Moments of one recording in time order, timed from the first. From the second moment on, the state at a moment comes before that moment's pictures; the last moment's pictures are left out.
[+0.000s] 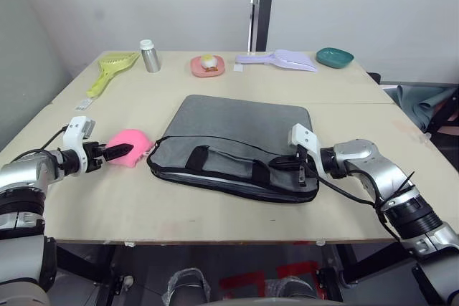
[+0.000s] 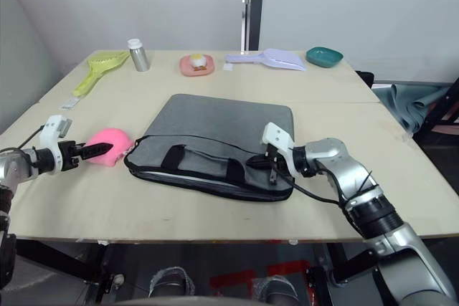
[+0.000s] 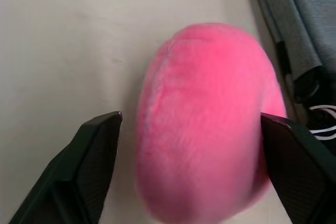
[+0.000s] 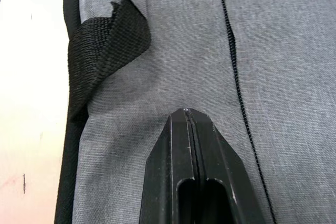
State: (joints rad) left arm -0.57 0.87 0.21 0.76 -0.39 0.65 -0.96; right arm -0.48 -0.63 0.26 -0.01 0.24 0.49 1.10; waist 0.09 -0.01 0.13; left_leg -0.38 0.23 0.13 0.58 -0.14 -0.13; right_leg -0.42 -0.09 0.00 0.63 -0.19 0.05
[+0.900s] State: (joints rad) left arm -0.17 0.97 0.44 0.38 -0.60 0.95 -1.08; right arm -0.54 -0.60 0.32 0.04 0.22 0.58 1.04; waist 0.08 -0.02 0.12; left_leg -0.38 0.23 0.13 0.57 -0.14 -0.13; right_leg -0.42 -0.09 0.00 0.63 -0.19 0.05
